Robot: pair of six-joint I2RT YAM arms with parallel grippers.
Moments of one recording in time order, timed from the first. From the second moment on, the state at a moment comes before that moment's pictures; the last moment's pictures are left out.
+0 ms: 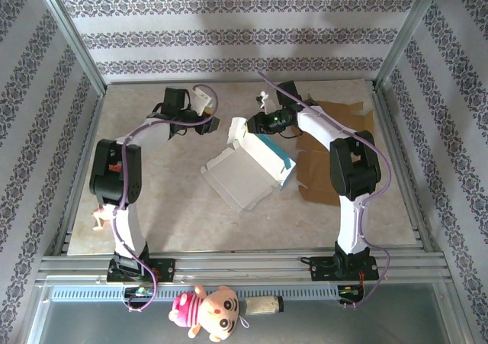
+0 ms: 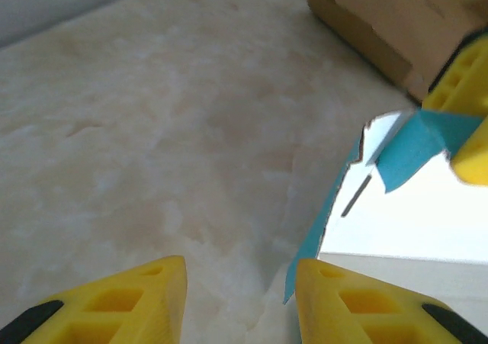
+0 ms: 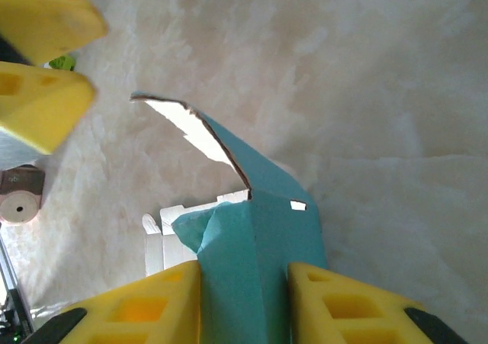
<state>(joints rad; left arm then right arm) -0.17 1.97 1.41 -0.16 0.62 0.30 0.33 2.06 1.61 -0.54 -0.67 0.21</state>
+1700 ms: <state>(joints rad) -0.43 1.85 0.95 0.55 0.44 0.39 0.35 2.06 1.66 -0.62 -0.67 0.16</state>
